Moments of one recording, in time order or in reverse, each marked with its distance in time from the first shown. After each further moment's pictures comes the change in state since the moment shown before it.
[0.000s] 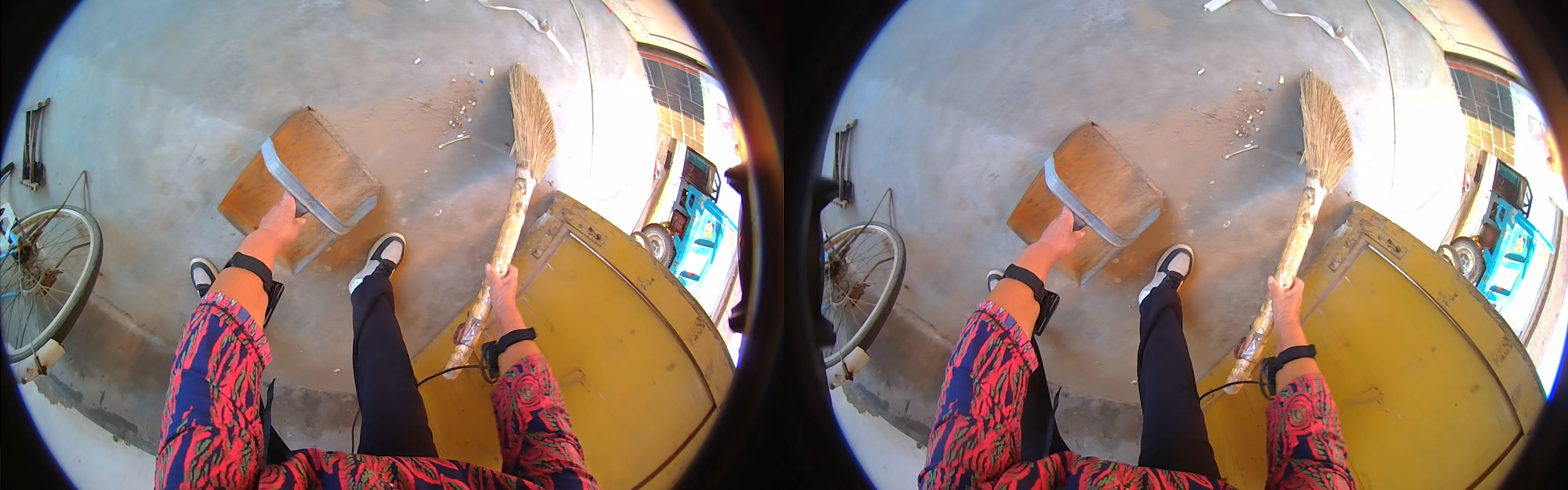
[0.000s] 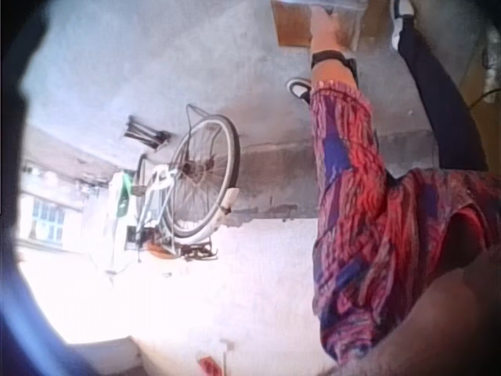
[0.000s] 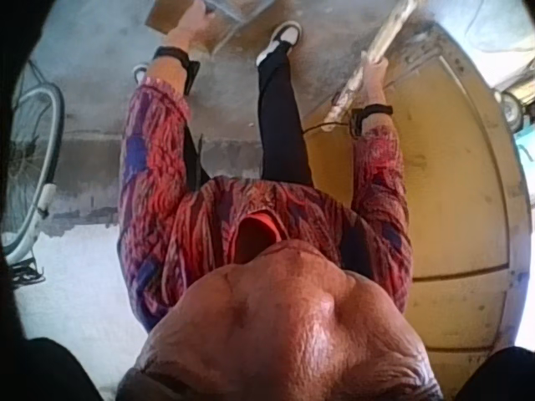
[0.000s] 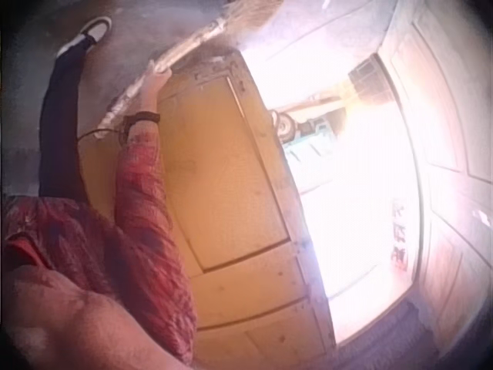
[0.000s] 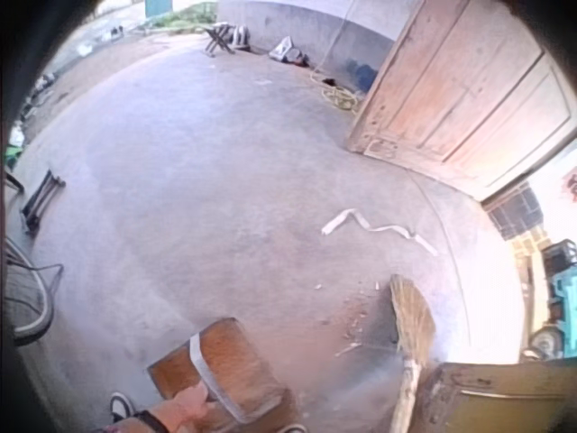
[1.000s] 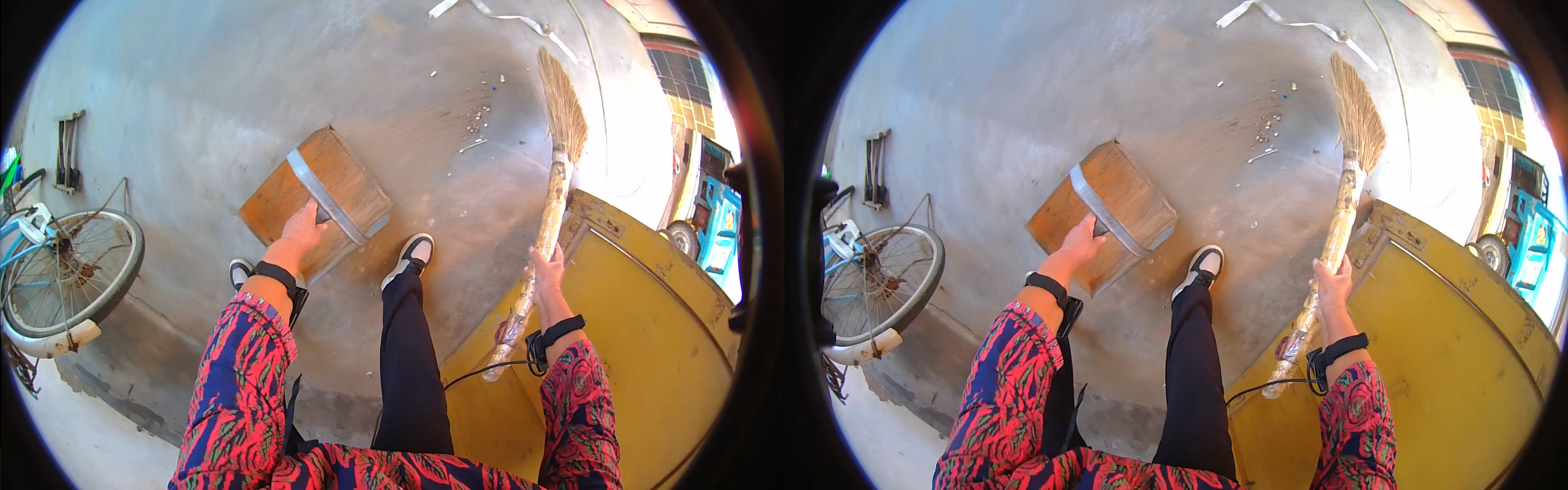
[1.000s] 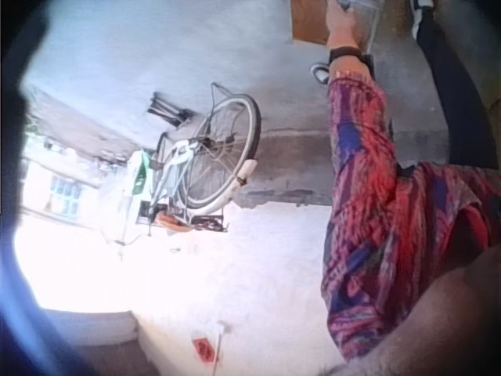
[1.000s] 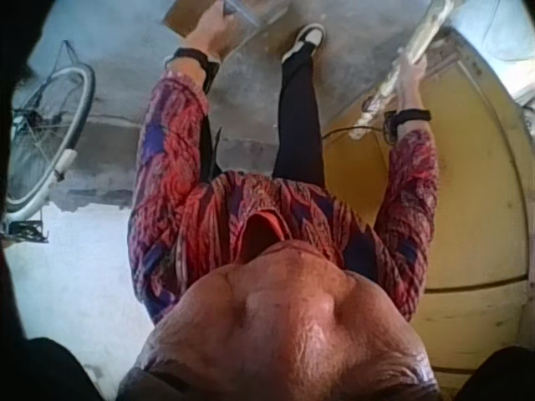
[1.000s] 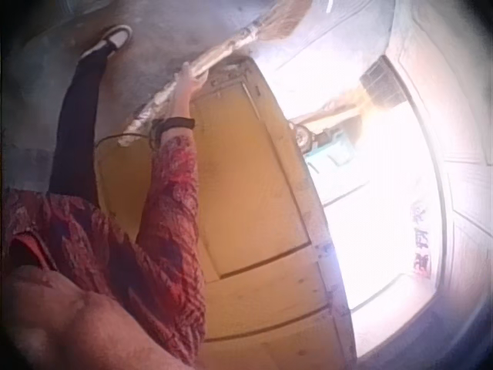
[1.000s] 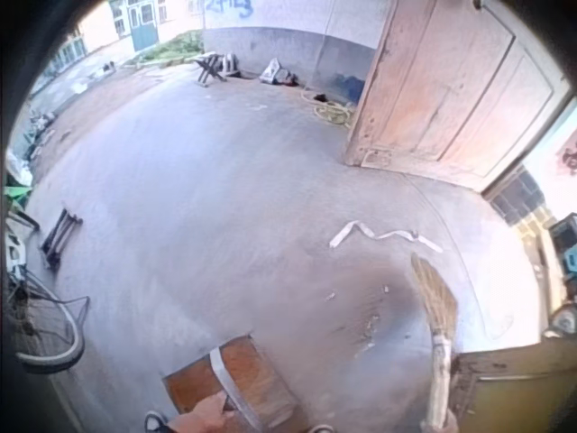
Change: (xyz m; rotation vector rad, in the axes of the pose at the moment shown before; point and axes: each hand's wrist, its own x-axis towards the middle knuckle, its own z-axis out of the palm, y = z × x) left_hand -0.021 -0.005 -0.013 0.062 0.116 0.103; right_hand 0.008 -0.057 -0.032 0.391 -0.023 0.010
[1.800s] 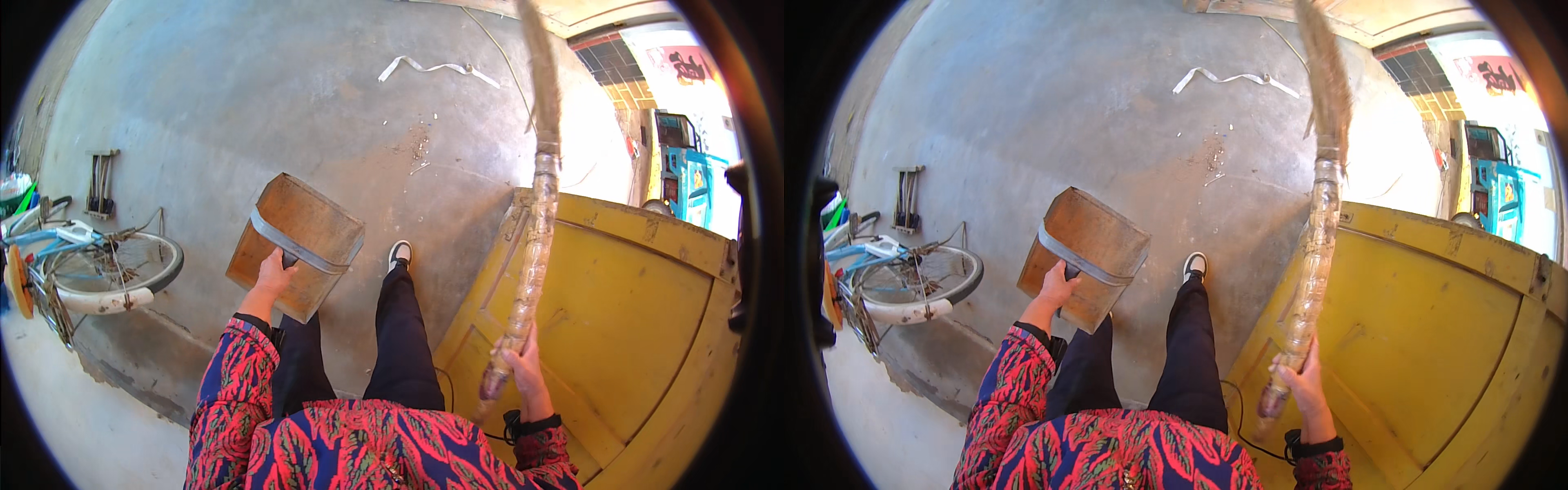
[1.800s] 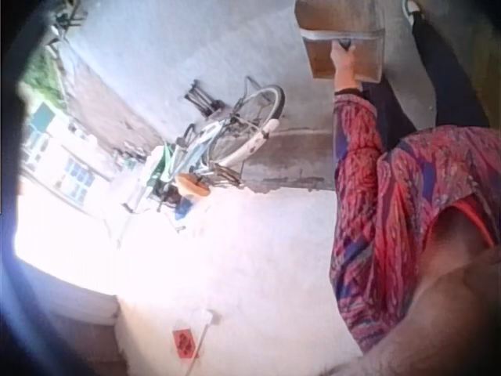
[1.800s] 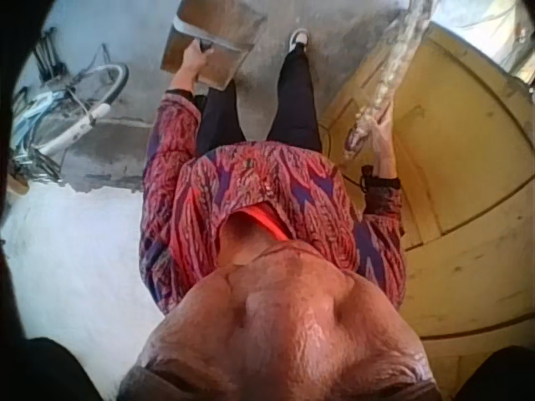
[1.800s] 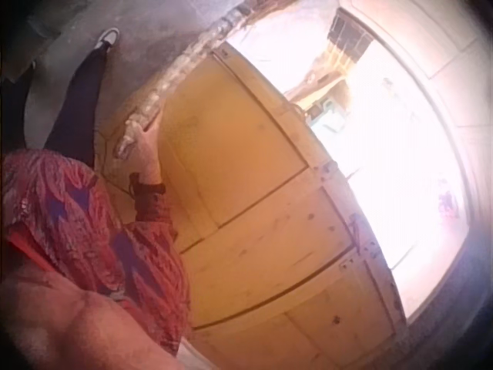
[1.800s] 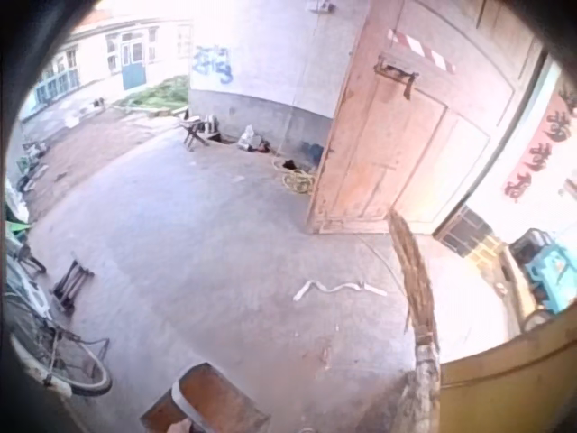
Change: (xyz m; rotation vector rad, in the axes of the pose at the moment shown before) left_hand -0.208 0.048 -0.099 -0.097 0.175 -0.010; right_hand -0.296 -0.106 -0.178 0.334 -0.455 -0.092
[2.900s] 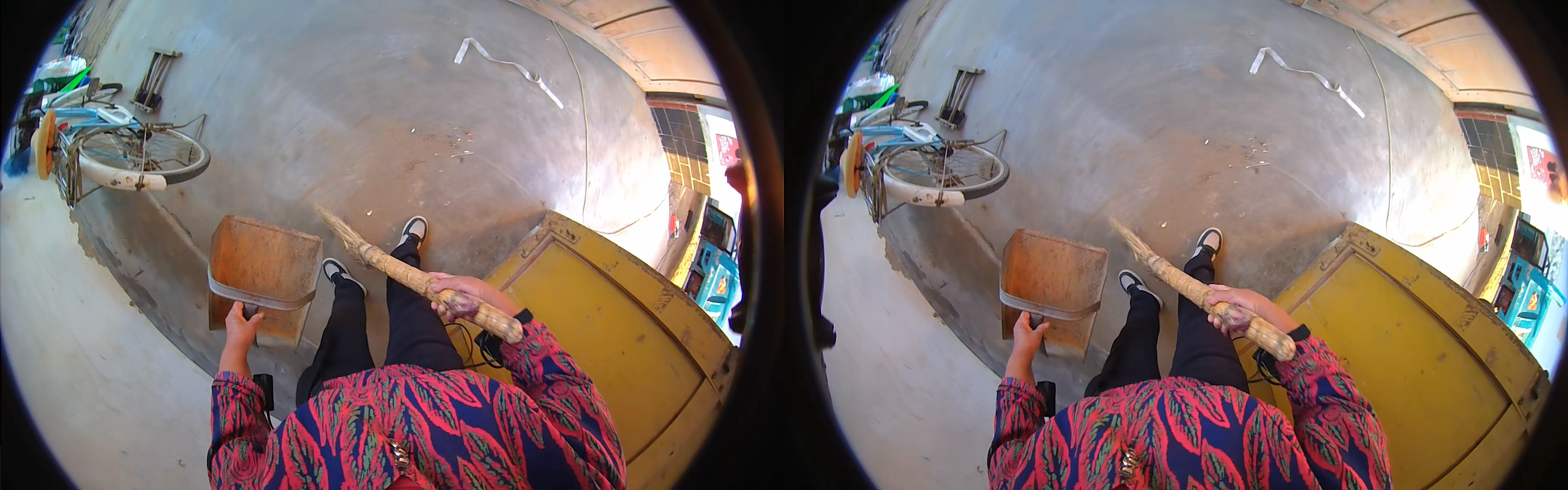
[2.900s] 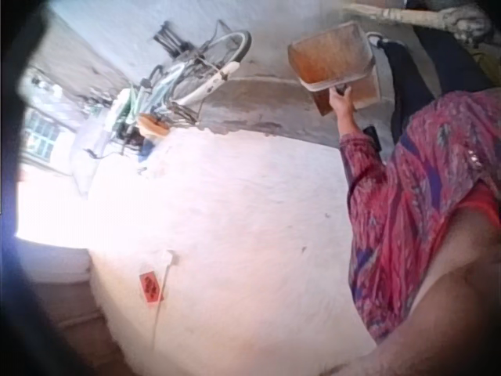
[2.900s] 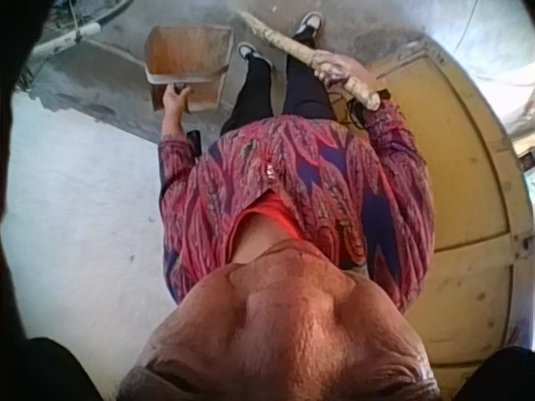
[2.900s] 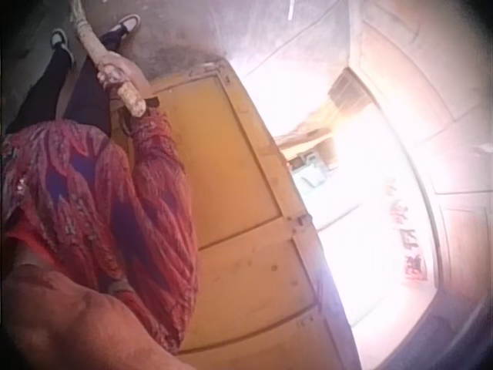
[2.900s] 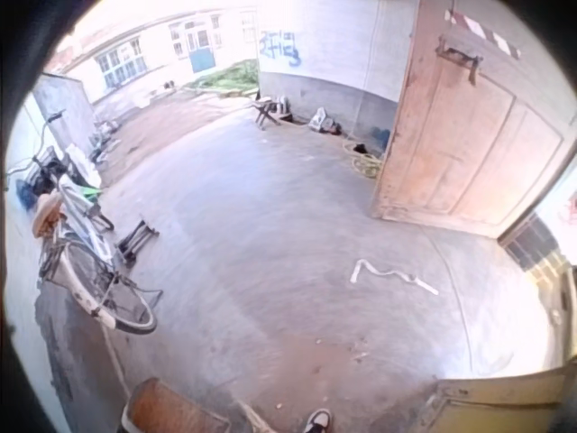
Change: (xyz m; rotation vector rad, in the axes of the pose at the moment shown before) left_hand -0.261 -0.047 0.068 -0.296 0.456 -0.380; right_hand 0.130 0.020 0.026 -0.006 -0.785 1.107
